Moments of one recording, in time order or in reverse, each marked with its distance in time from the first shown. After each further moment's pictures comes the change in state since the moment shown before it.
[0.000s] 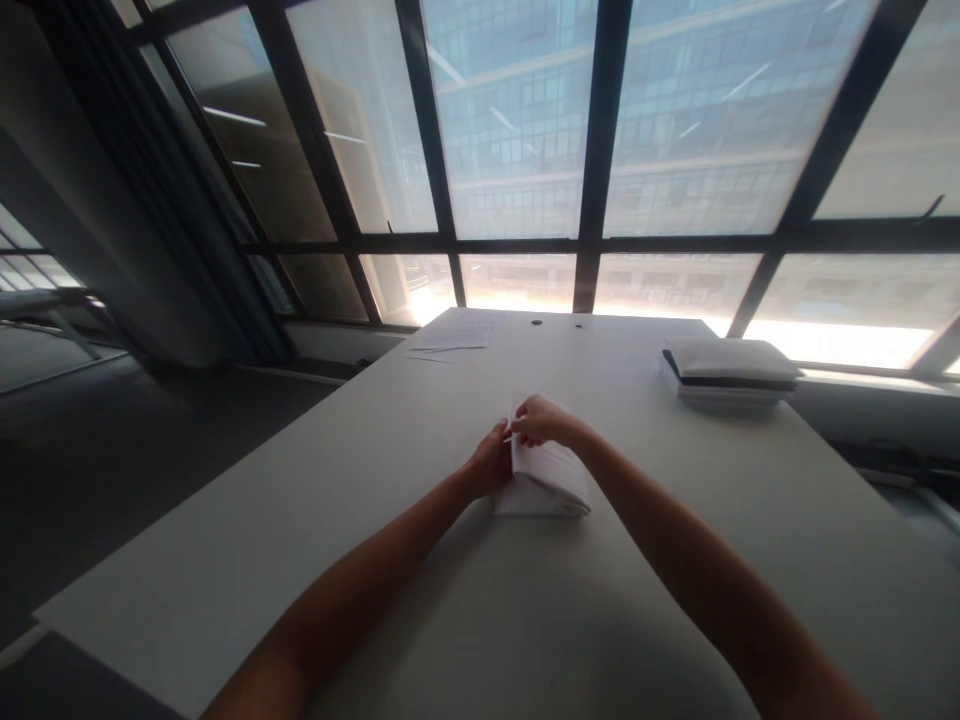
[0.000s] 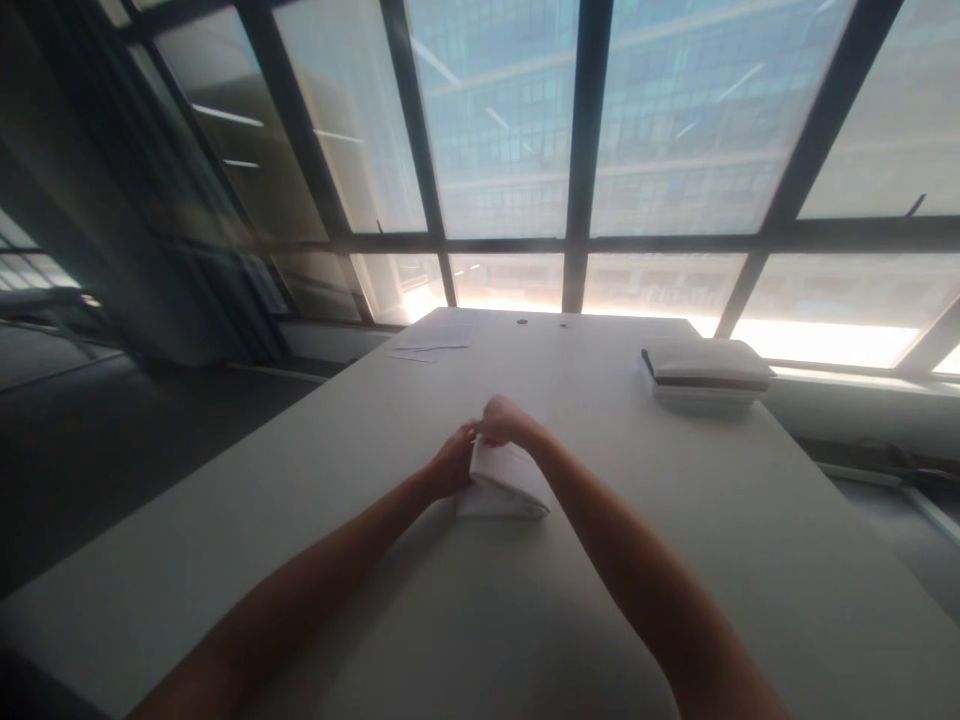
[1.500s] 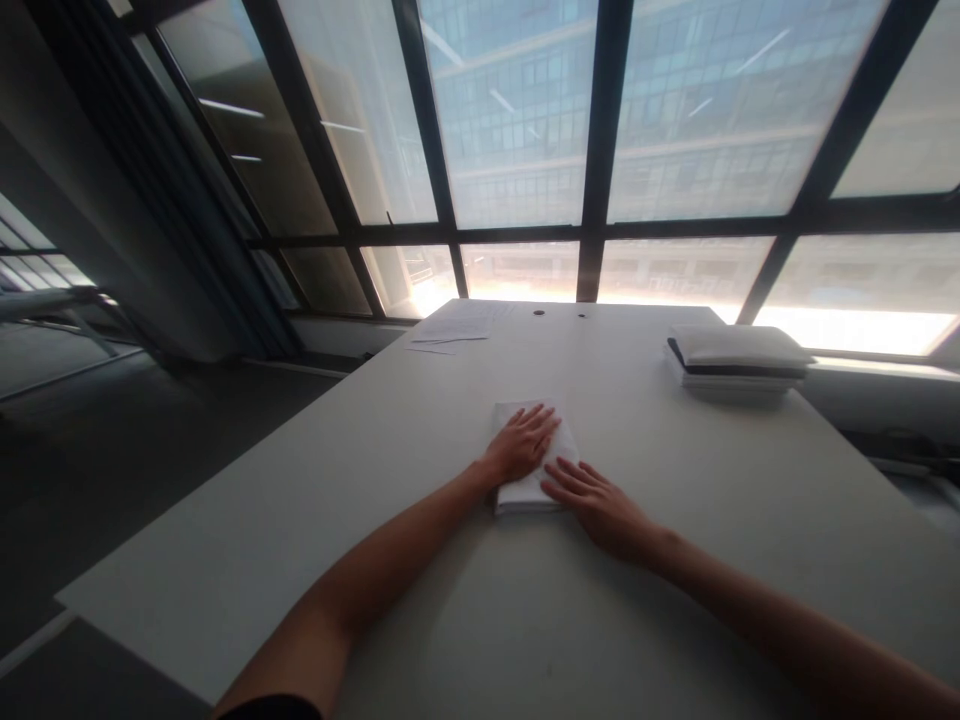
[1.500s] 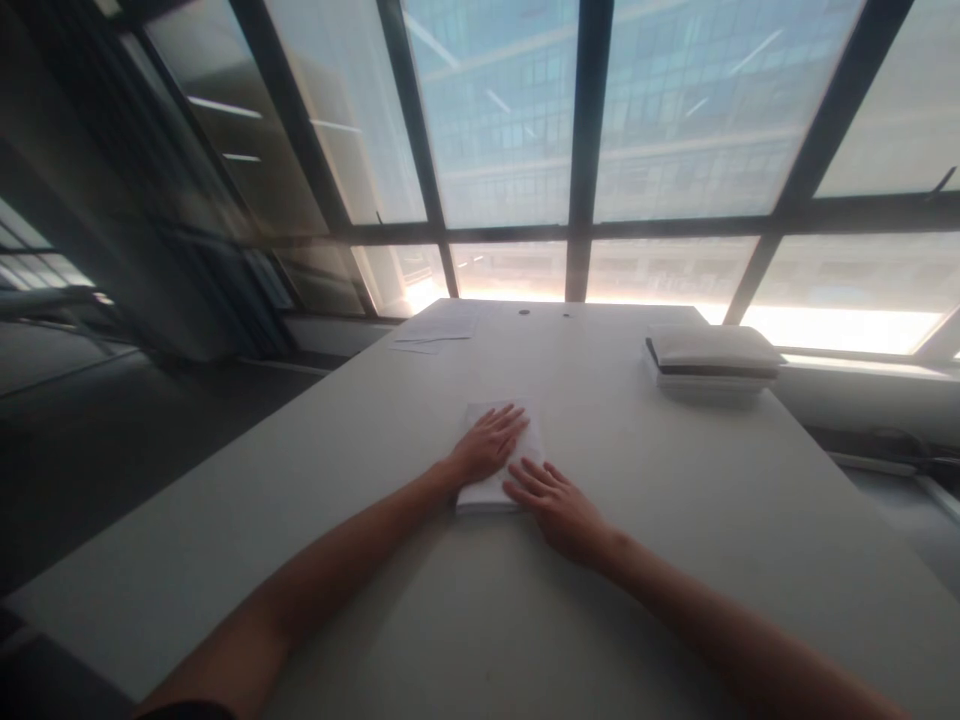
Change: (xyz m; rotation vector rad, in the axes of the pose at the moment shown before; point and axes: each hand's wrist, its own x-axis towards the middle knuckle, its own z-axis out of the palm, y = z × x) left_hand 0.022 -0.016 0.006 1.771 -0.093 0.831; right_hand -0.096 0.153 0.066 -0.583 0.163 -0.675
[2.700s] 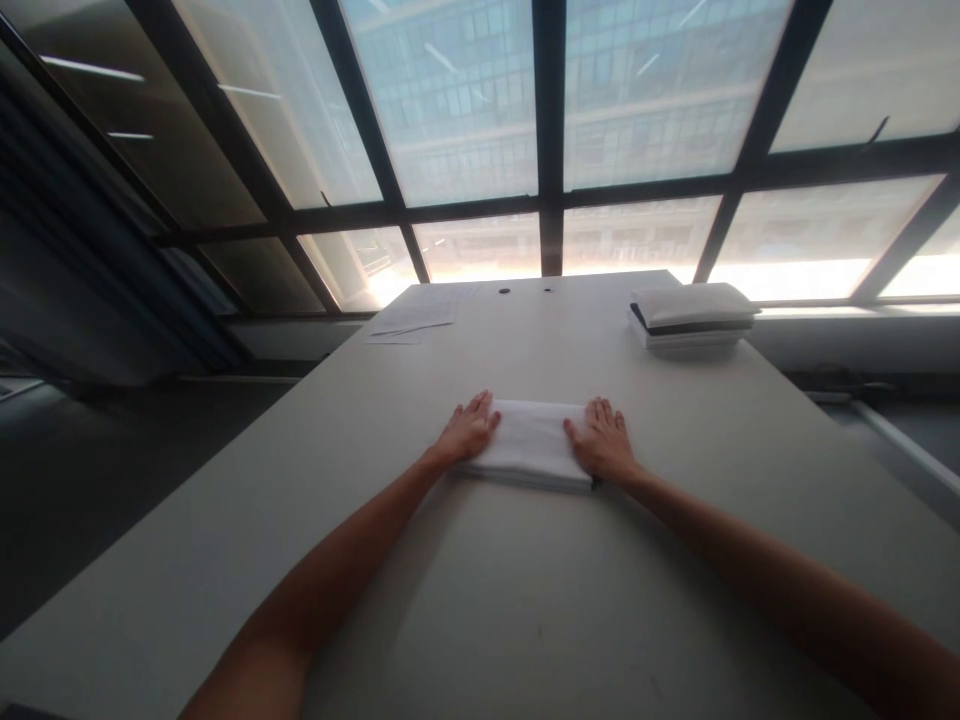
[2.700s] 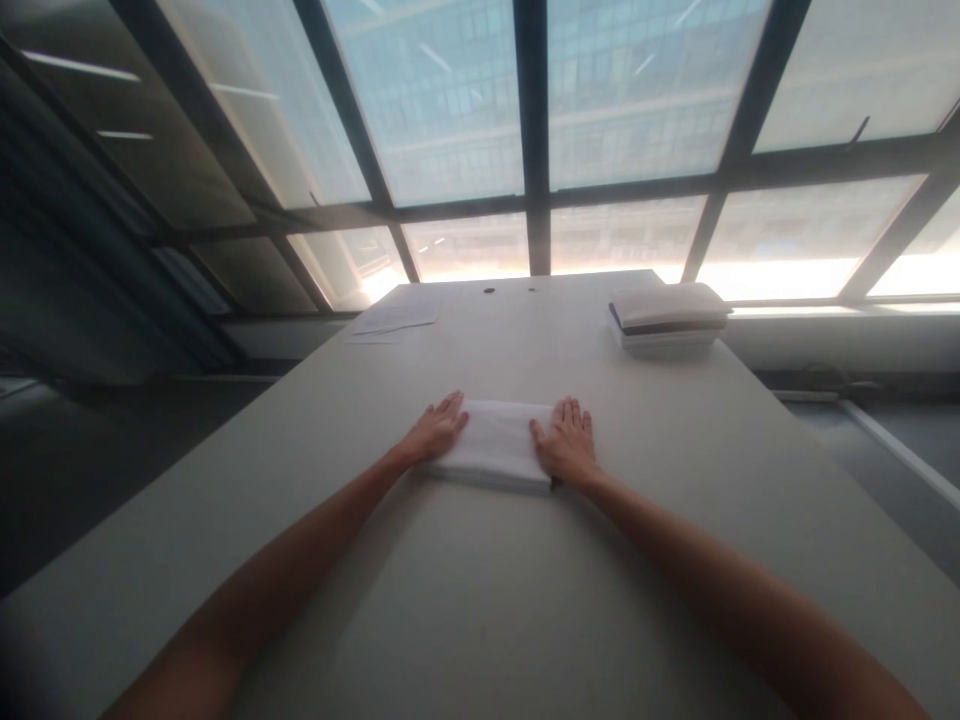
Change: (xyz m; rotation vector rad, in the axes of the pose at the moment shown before) left_hand -0.015 -0.043 0.006 -0.078 -0.275 -0.395; right_hand 0.013 0.044 0.013 -0.004 0.202 0.975
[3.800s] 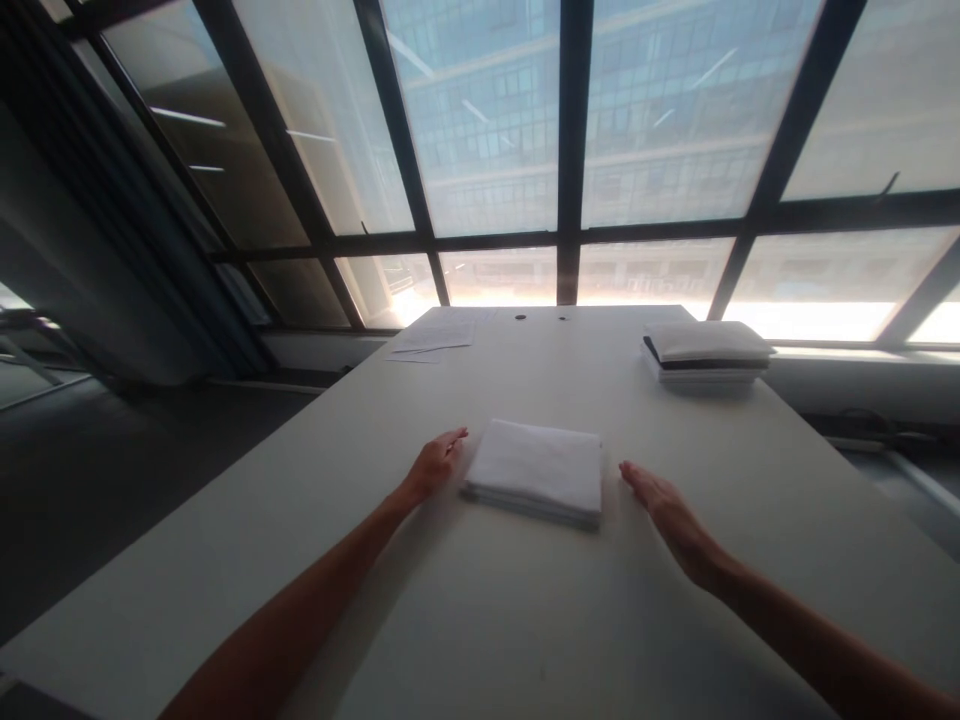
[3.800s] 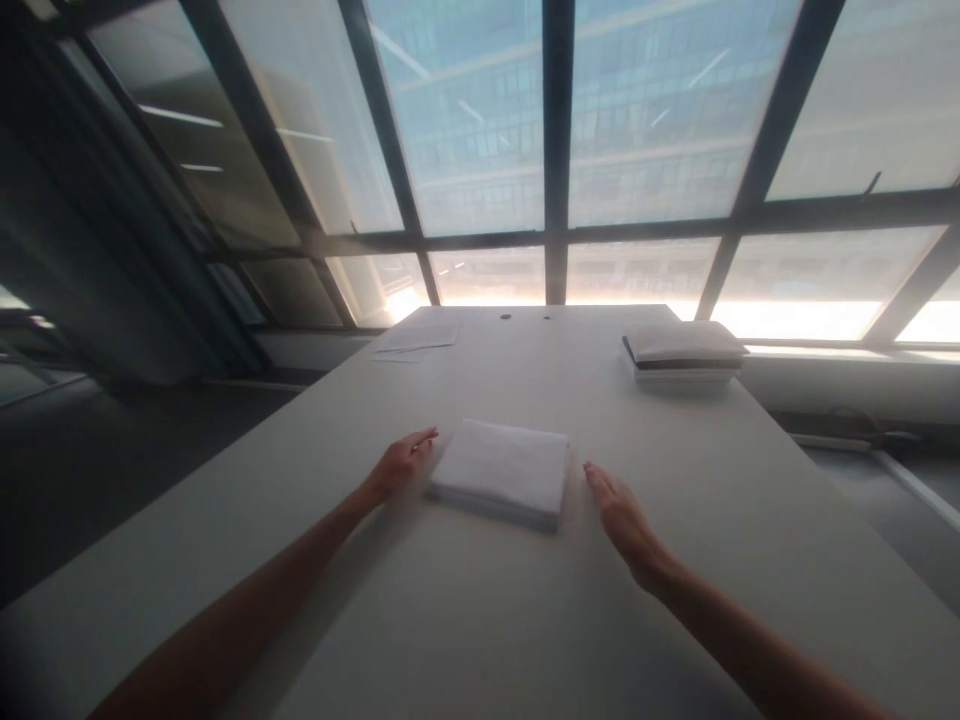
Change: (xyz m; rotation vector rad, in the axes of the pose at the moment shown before) left_hand -0.061 -0.047 -0.027 -0.399 0.206 -0.105; right_hand -0.065 0.052 -0.042 0.764 -0.142 0.013
